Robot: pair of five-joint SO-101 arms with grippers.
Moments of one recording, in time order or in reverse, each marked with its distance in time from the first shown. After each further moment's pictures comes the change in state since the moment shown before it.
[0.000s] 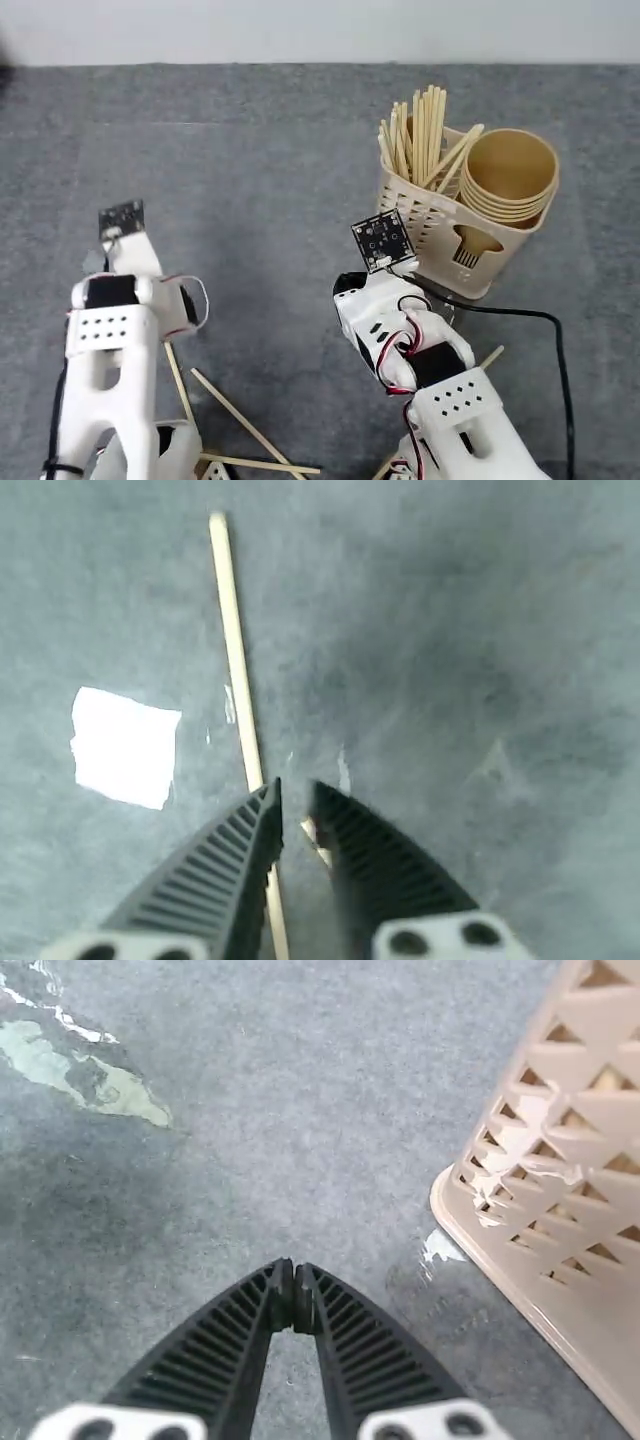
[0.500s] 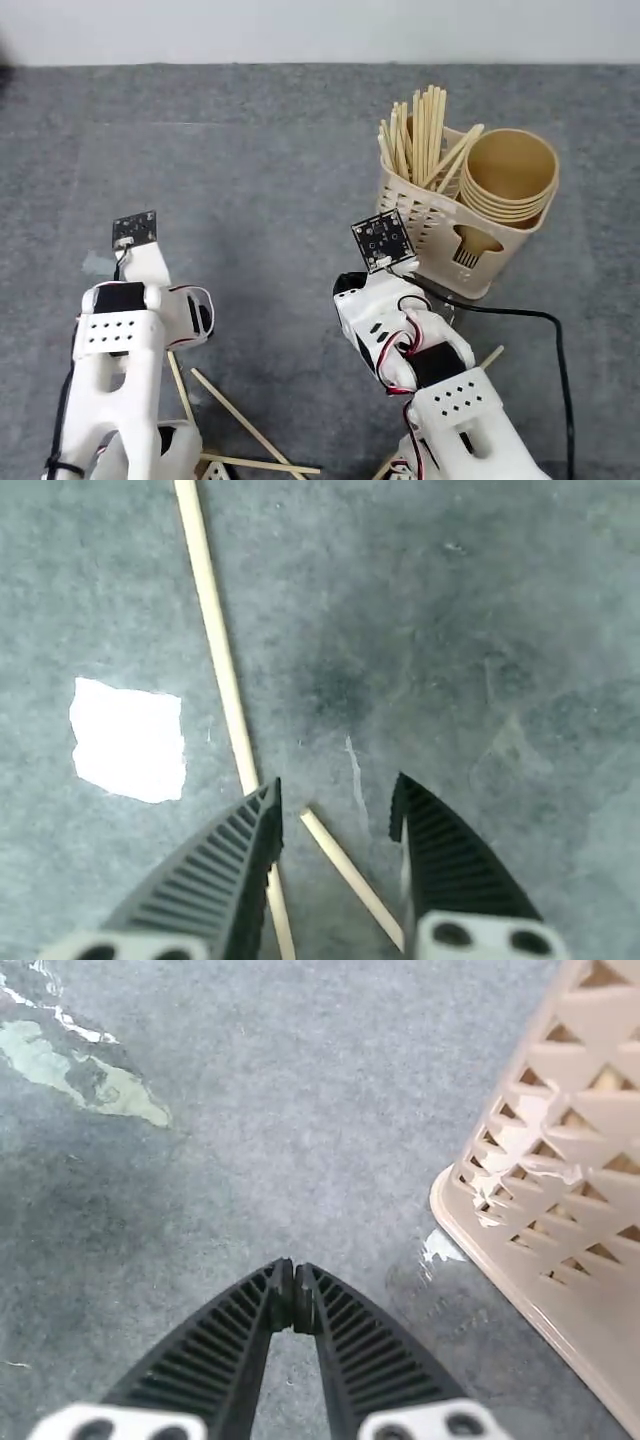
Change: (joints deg) left arm 1.1 0.0 3.1 -1.8 -1.1; right arm 0.0 -0.1 0.0 0.0 0.0
